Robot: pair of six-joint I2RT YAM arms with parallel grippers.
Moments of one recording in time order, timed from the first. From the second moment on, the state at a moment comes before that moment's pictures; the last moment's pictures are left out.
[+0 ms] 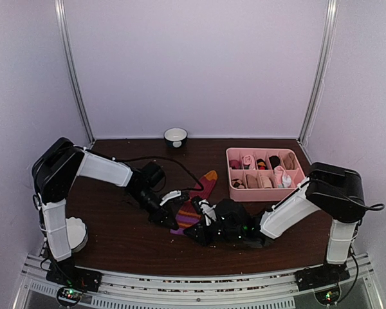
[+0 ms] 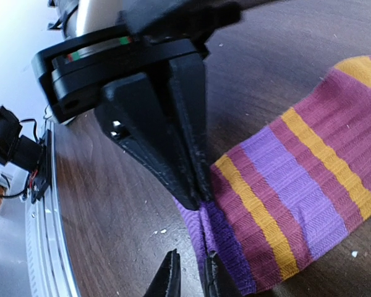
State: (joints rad) left arm -0.68 1.99 1.14 -0.50 0.83 0.51; right arm 1.10 1.92 0.74 0.71 -0.13 0.58
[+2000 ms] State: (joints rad) left arm -0.90 1.75 1.03 -0.31 0.44 0.68; right arm 0.94 1.94 0.84 0.41 -0.48 0.71
